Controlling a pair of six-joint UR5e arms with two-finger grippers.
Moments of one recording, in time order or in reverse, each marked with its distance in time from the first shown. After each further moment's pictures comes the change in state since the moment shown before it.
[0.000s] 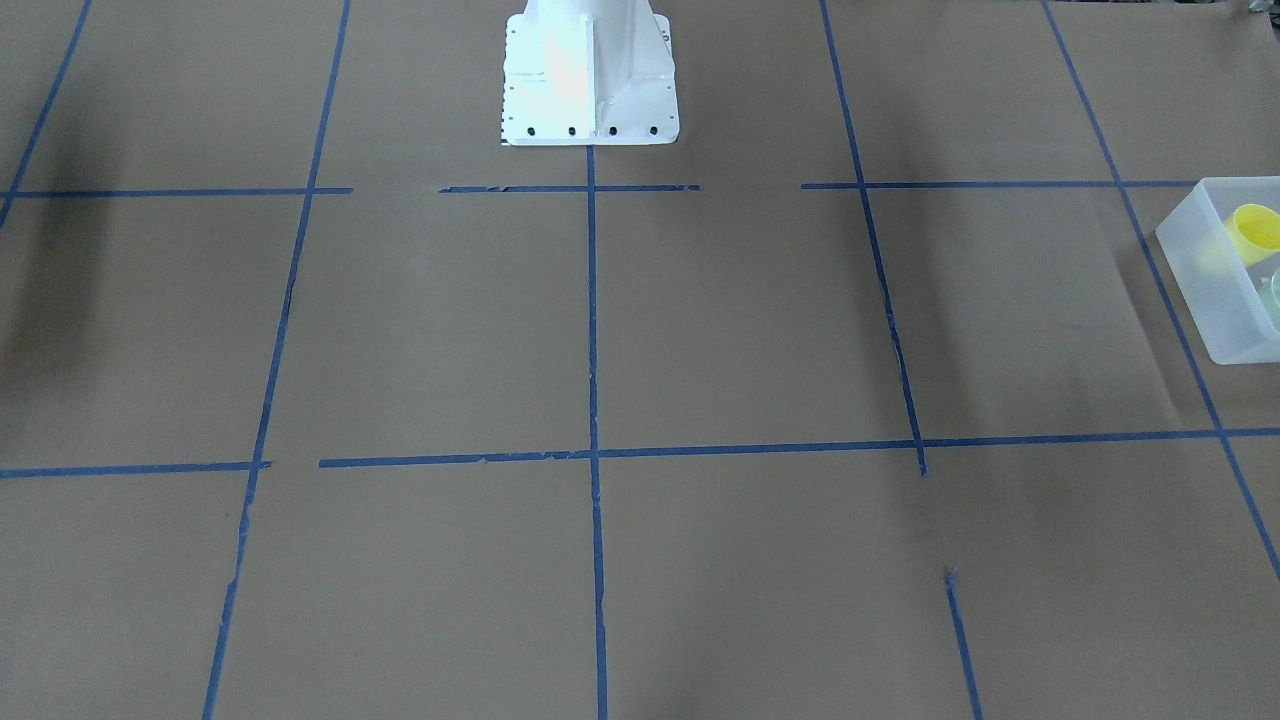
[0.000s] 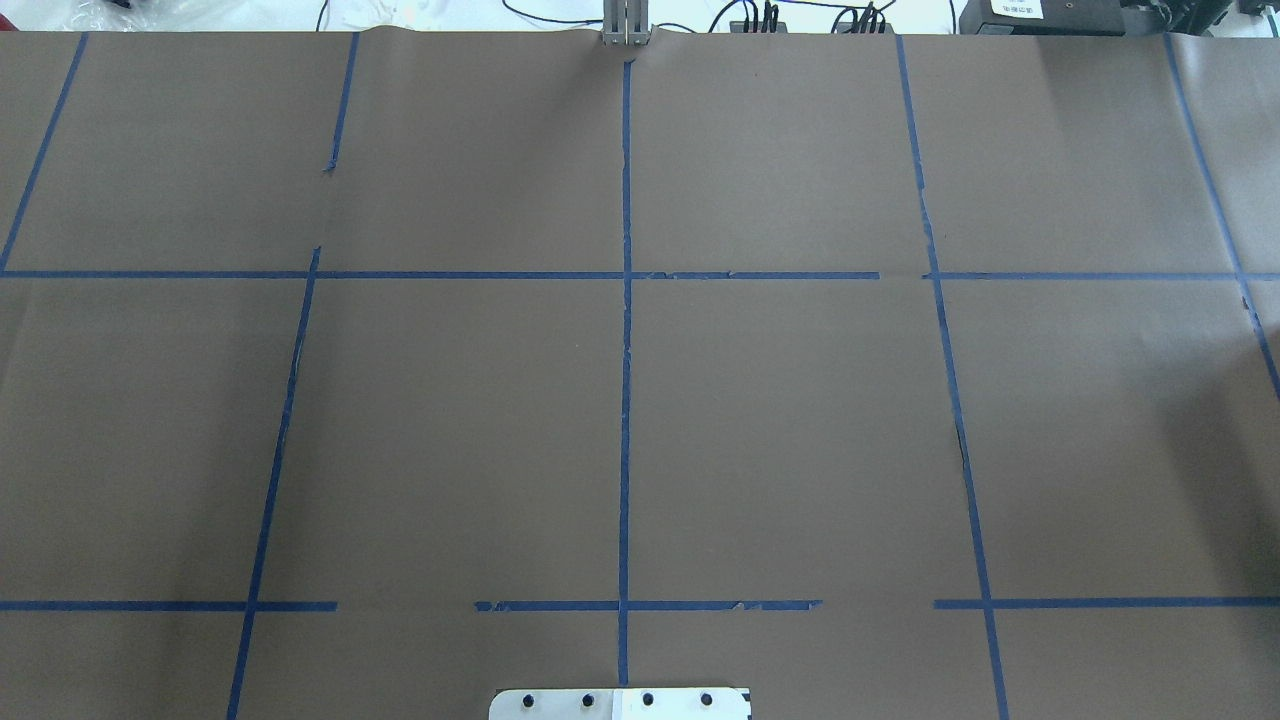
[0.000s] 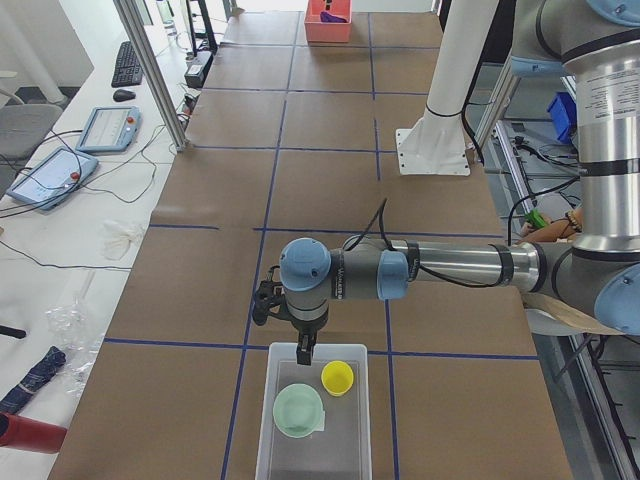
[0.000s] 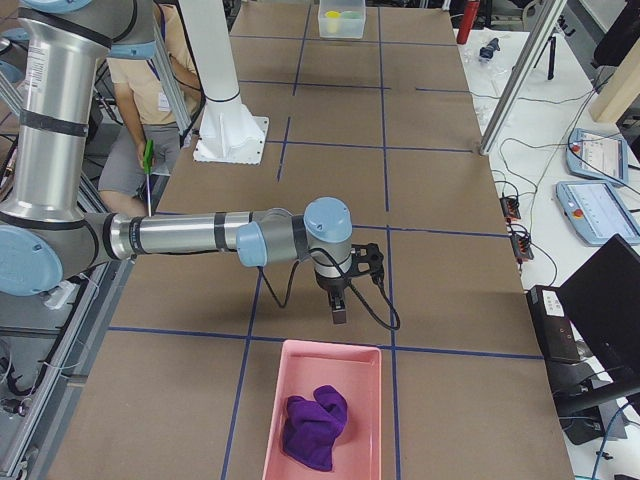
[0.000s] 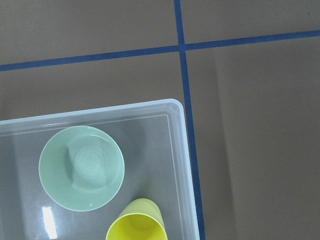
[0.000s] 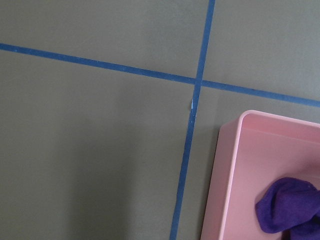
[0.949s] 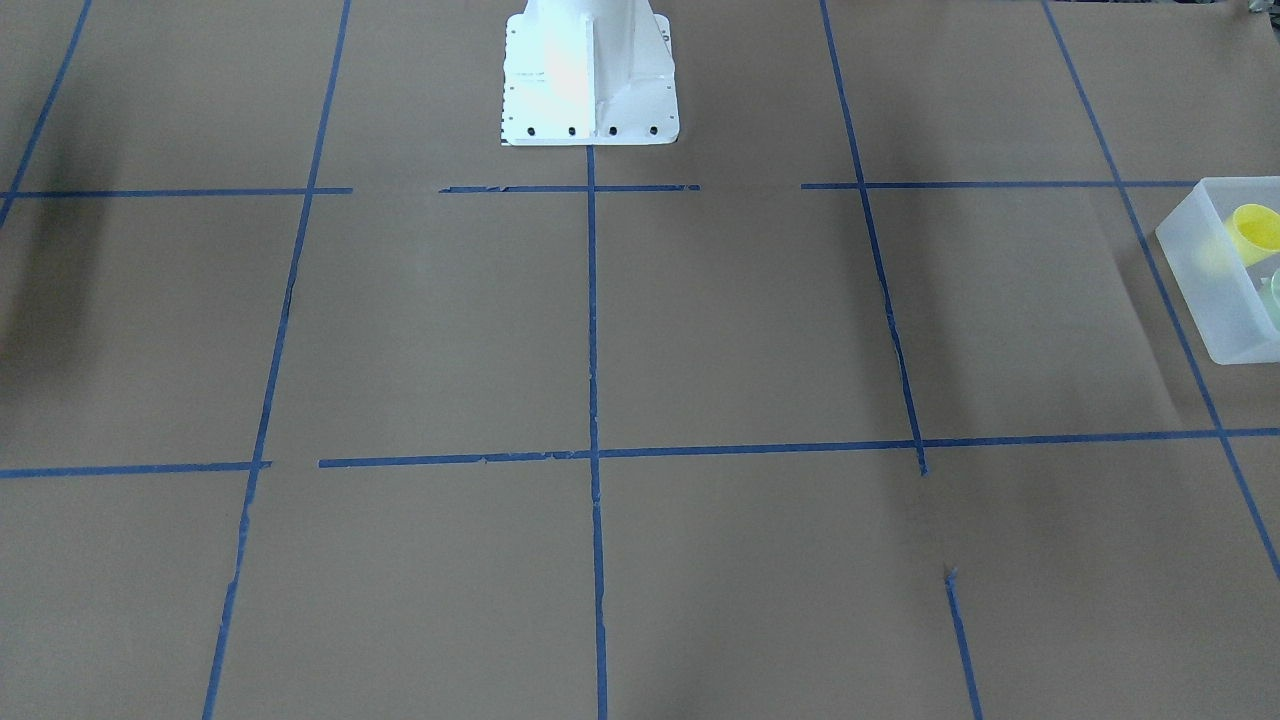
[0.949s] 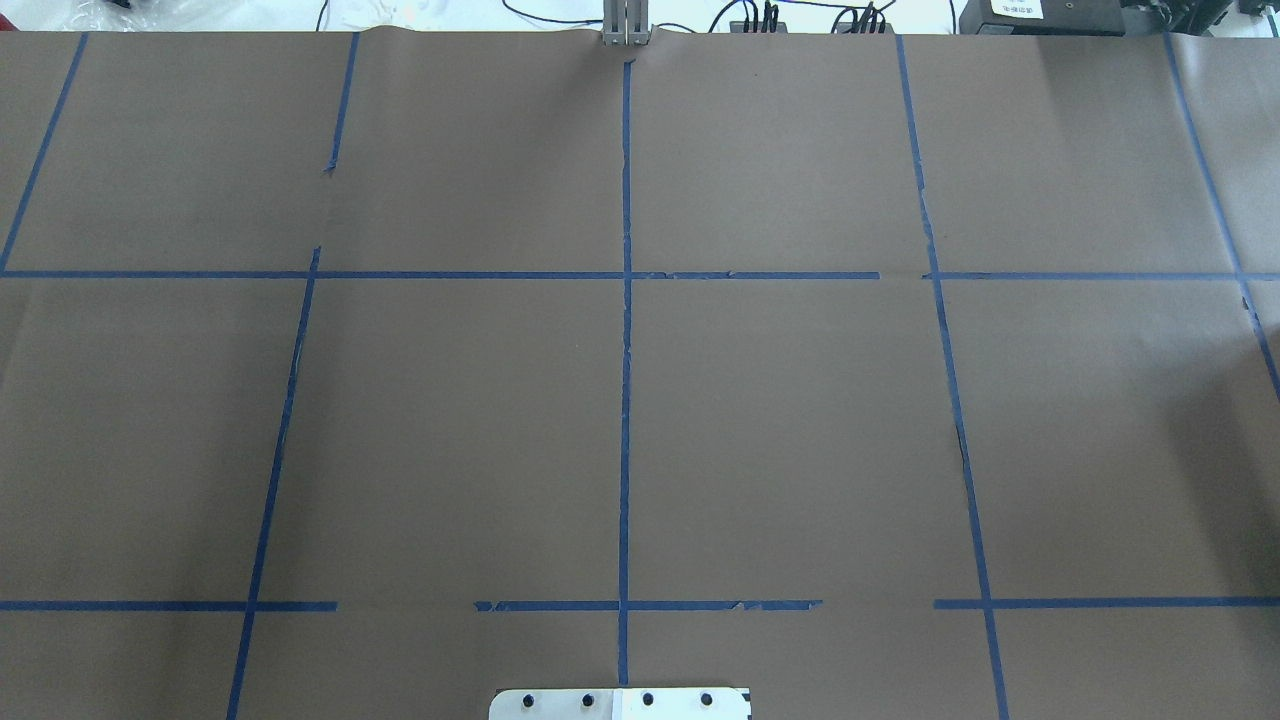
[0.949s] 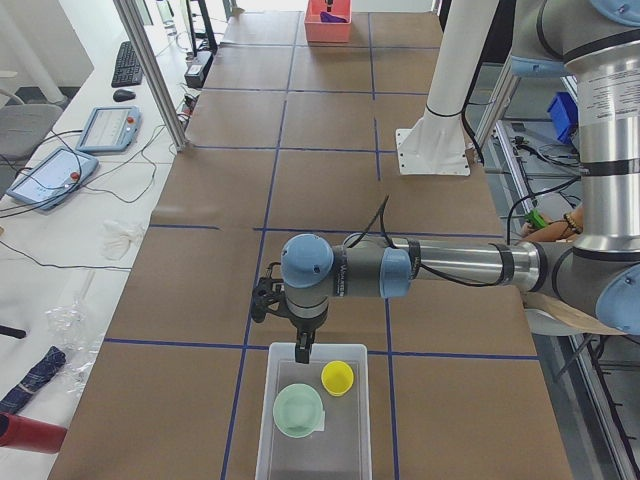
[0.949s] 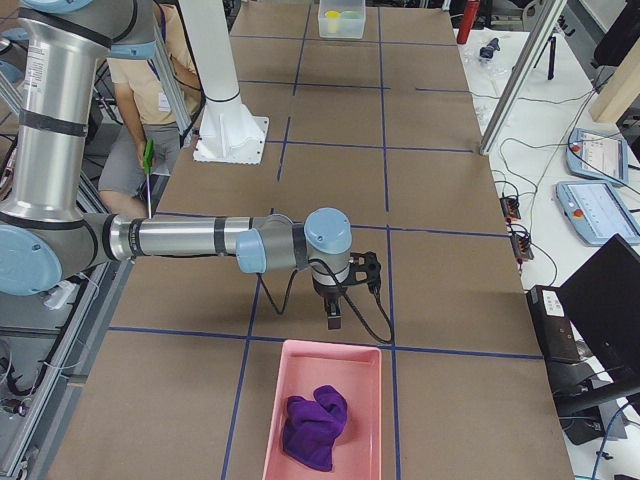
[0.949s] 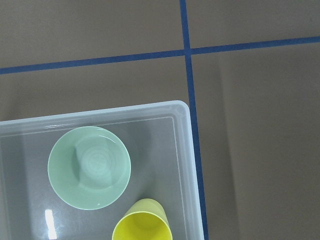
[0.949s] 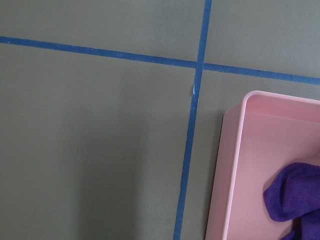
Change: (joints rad) left arm -0.013 -0.003 -0.016 -0.004 -0.001 -0.001; right arm 0.000 -0.004 -0.019 0.006 -0.009 0.011
